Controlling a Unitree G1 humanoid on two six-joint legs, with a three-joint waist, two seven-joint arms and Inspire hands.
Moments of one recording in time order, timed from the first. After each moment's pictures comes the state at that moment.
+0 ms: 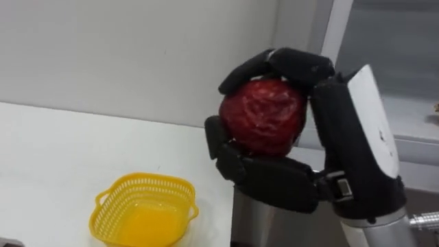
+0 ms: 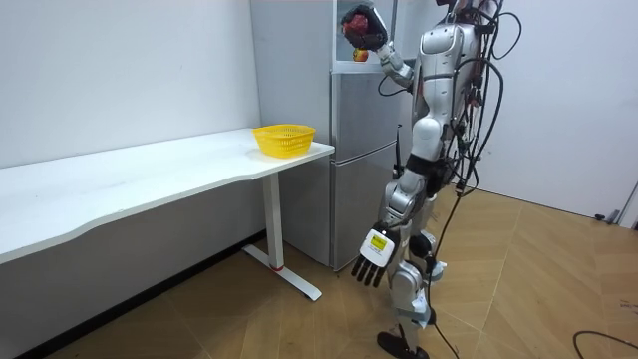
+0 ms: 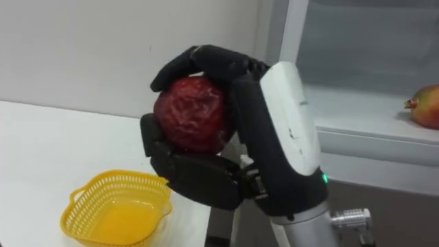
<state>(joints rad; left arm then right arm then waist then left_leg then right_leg) 0.17 0.27 0.00 1.20 0.07 -0.05 0.05 -0.26 -0.36 0.29 -0.48 -0.49 -0.24 -0.29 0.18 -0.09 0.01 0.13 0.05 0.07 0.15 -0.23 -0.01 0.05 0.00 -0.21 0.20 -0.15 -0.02</state>
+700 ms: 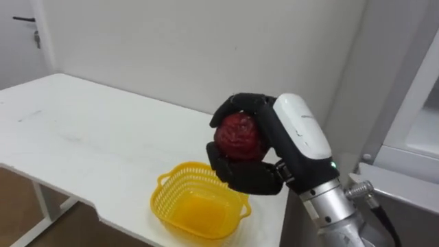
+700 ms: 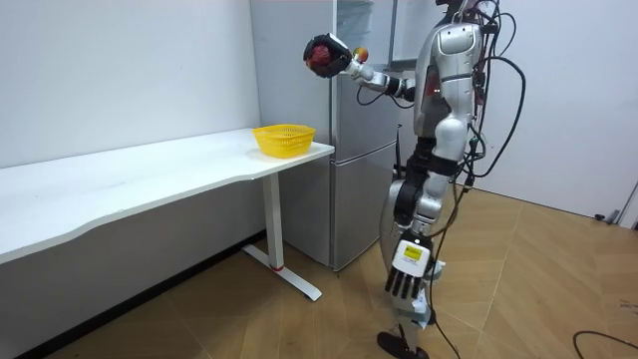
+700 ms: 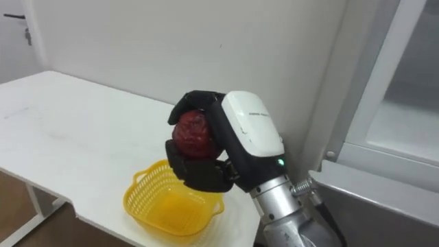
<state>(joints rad) 0.19 0.26 0.00 1.21 0.08 0.00 0.00 -0.42 -0.40 0.33 -0.02 -0.55 -0.18 -0.26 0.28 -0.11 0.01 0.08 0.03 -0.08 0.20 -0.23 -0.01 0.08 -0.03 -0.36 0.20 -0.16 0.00</state>
